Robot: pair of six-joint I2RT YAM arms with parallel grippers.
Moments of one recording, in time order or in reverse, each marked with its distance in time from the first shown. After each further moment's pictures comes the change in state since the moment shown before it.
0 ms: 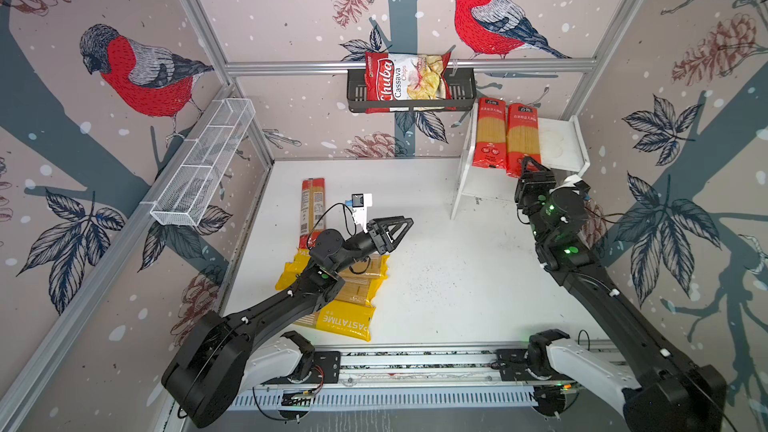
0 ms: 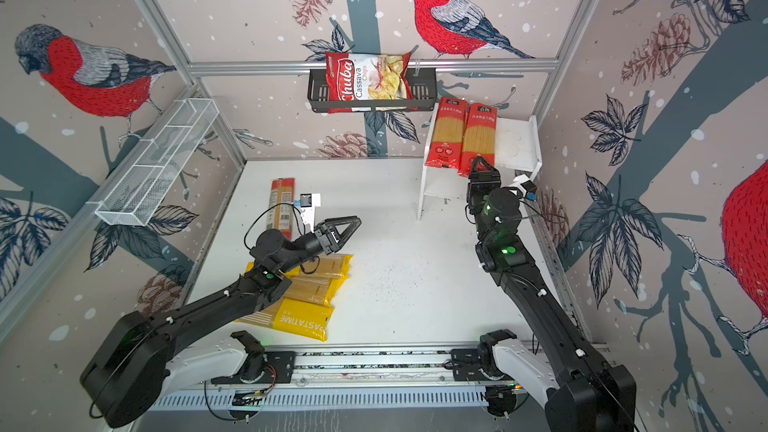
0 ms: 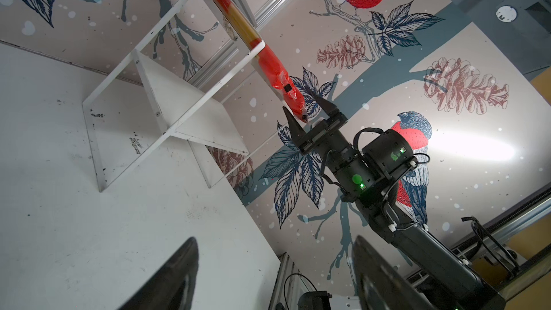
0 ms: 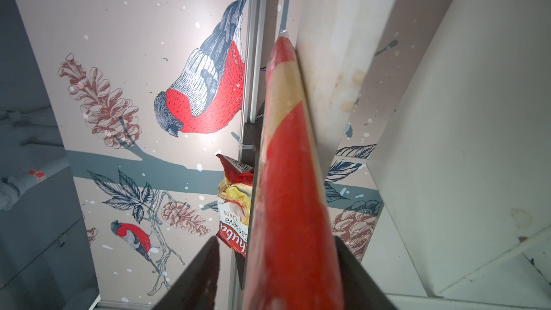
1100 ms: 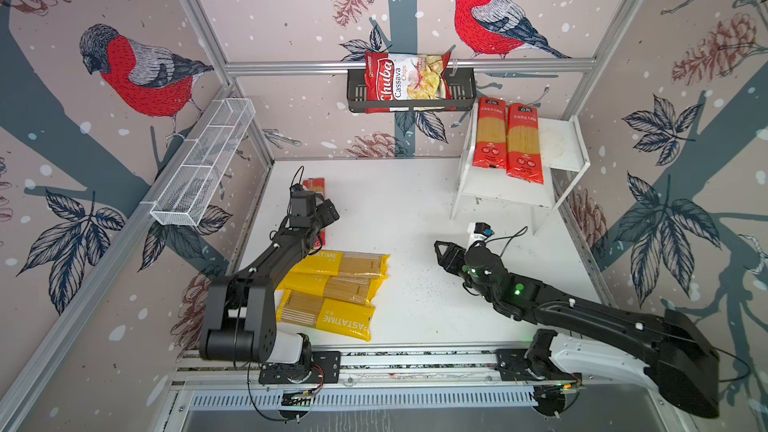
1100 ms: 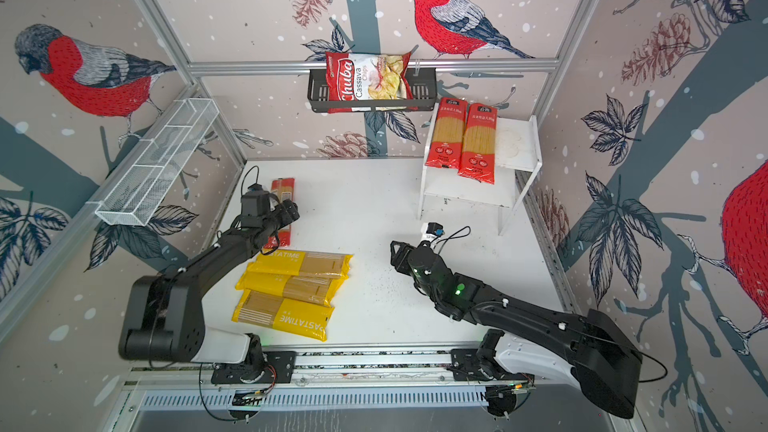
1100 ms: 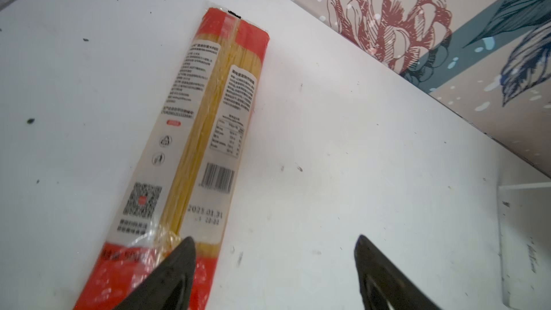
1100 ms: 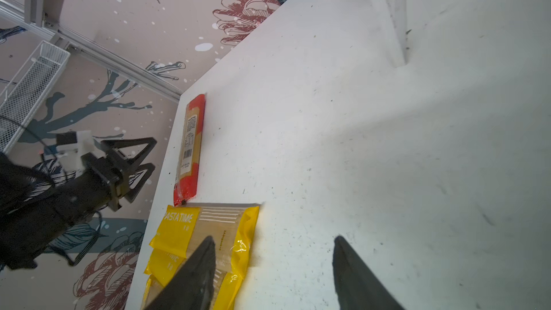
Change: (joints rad) left arm 0.569 0.360 0.356 -0.874 -0.520 0.441; right arm 0.703 0.111 -0.273 -0.164 0.089 -0.411
